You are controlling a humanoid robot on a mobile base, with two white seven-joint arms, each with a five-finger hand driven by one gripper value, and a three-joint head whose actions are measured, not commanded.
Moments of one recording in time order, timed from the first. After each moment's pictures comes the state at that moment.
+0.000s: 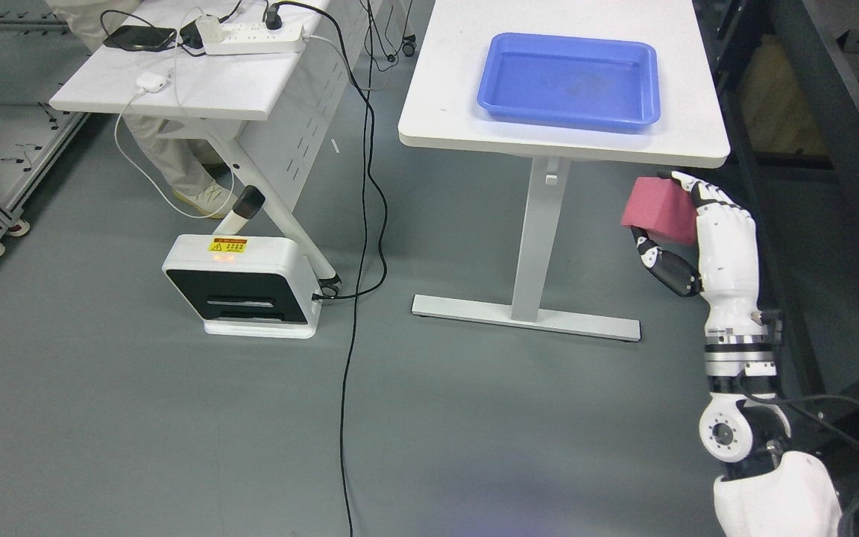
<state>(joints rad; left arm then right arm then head) 0.00 0.00 -0.13 0.00 0.13 -0.12 -0.17 -0.06 -0.05 0.00 -1.57 0.91 -0.28 -0.34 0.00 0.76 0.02</state>
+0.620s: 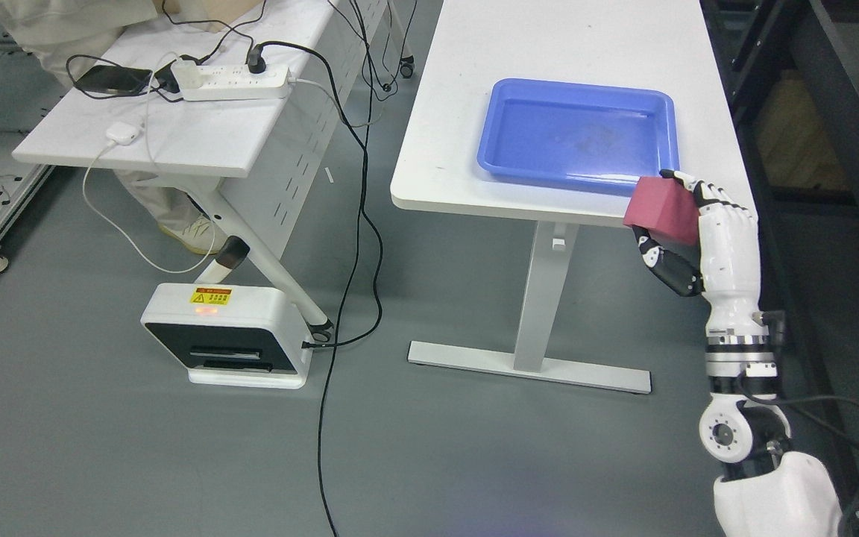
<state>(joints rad) 0.00 0.00 -0.13 0.00 0.13 -0.12 -0.17 -0.05 -0.05 0.00 -1.57 0.91 -0.28 -0.34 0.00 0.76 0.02</state>
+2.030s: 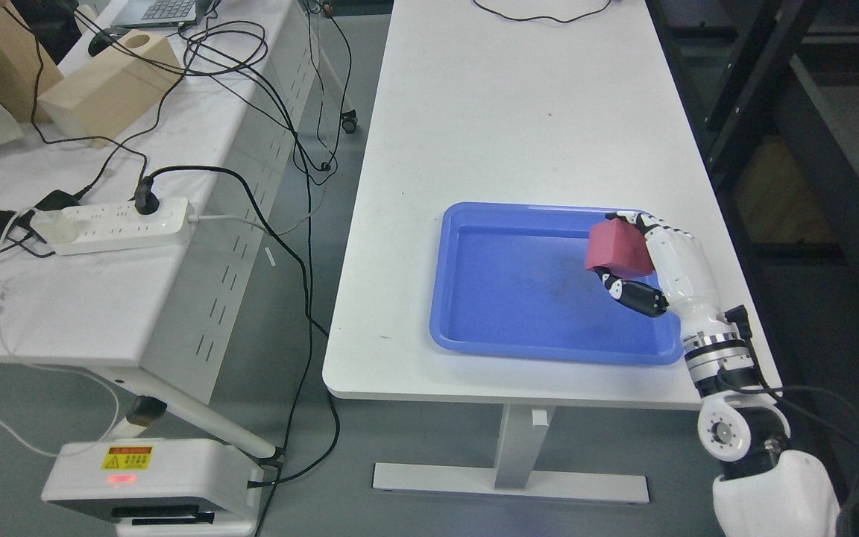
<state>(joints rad) 0.00 0.00 -0.13 0.00 0.13 -0.12 -0.17 -0.06 -0.05 0.00 -1.56 0.92 -0.26 0.01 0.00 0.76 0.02</state>
